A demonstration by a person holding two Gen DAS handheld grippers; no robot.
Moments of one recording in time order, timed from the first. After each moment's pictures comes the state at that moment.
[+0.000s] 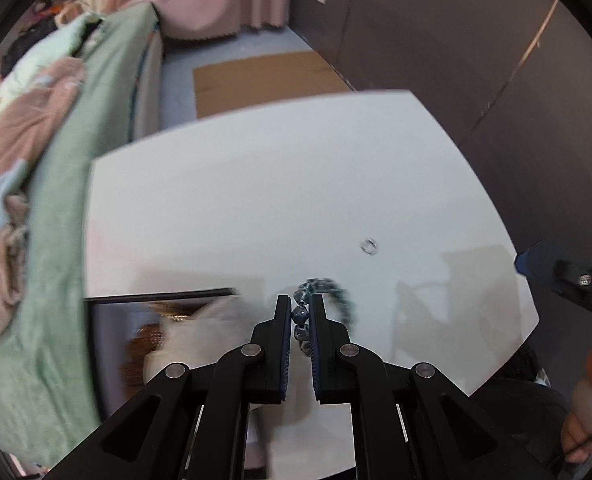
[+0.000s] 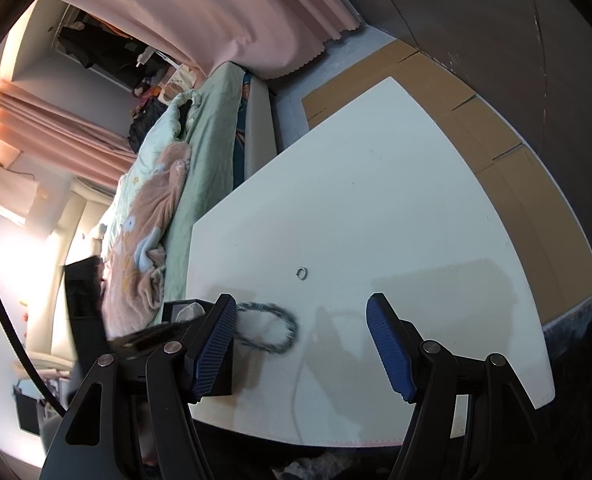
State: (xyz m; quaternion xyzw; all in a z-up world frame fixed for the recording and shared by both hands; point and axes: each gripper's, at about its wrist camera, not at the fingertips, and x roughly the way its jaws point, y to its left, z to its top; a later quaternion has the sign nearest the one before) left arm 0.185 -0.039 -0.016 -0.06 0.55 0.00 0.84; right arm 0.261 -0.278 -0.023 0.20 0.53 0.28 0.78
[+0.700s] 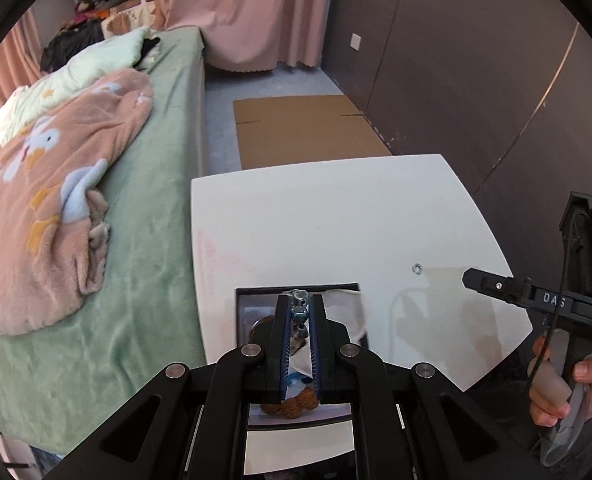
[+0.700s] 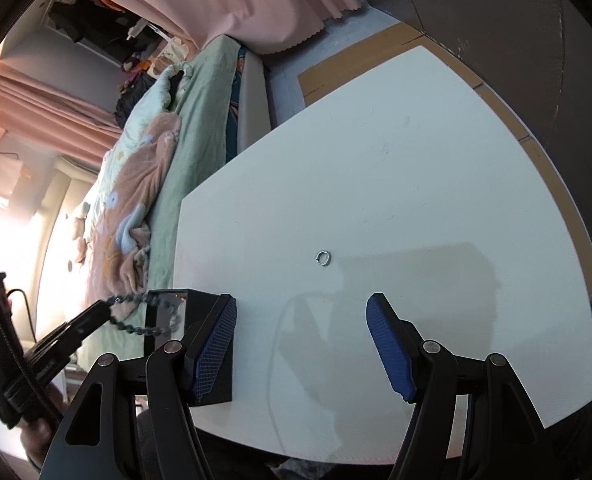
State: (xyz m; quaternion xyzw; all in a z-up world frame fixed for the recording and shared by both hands) left arm 0.137 0.037 0.034 -0.09 0.49 0.03 0.87; right arm 0.266 -0.229 -0.044 0.17 0.56 0.27 0.77
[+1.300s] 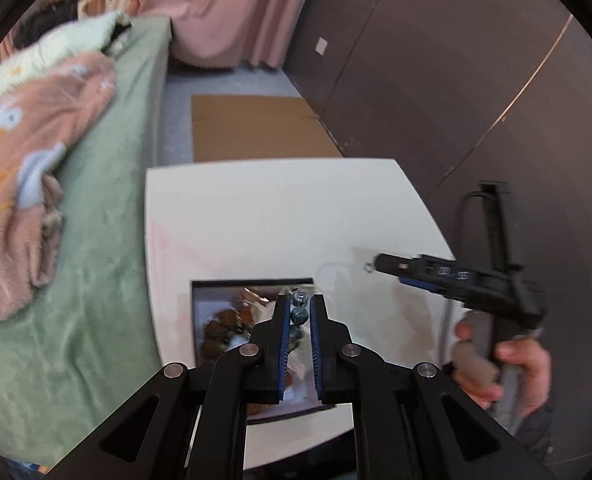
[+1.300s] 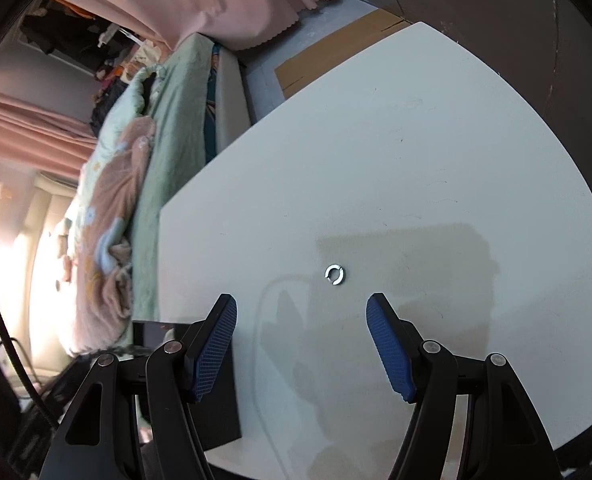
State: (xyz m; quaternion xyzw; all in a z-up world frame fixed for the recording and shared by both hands) left arm 0.134 0.041 0.031 -0.16 0.48 -0.06 0.86; right arm 0.283 -0.200 -0.063 0.17 0.58 0.22 0.76
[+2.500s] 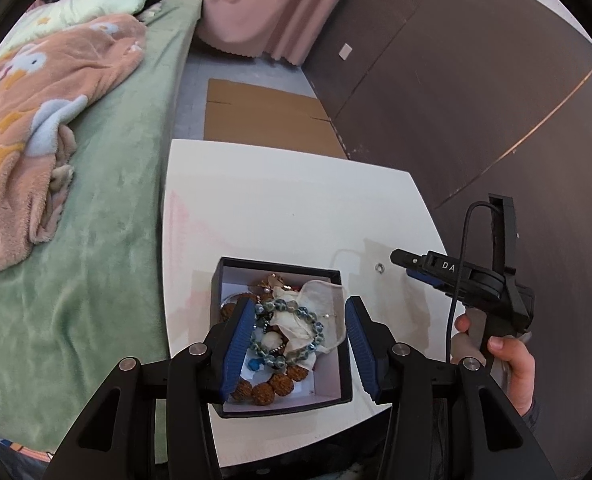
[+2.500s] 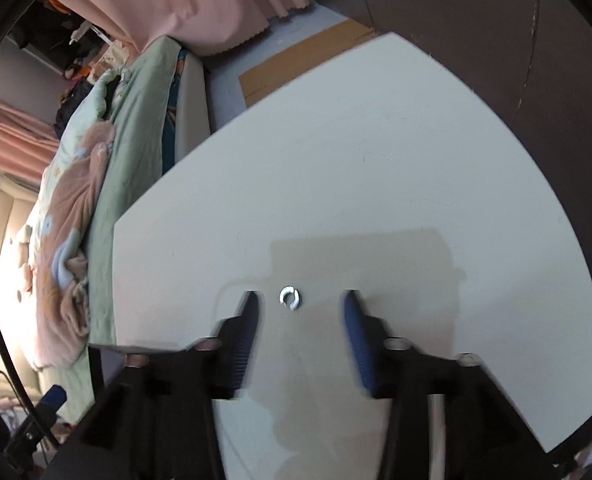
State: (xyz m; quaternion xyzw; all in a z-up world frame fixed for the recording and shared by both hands) left arm 0.121 0.076 0.017 -0.23 0.47 -0.04 0.85; right arm 0.293 -0.216 -0.064 0.13 0.58 0.16 0.79
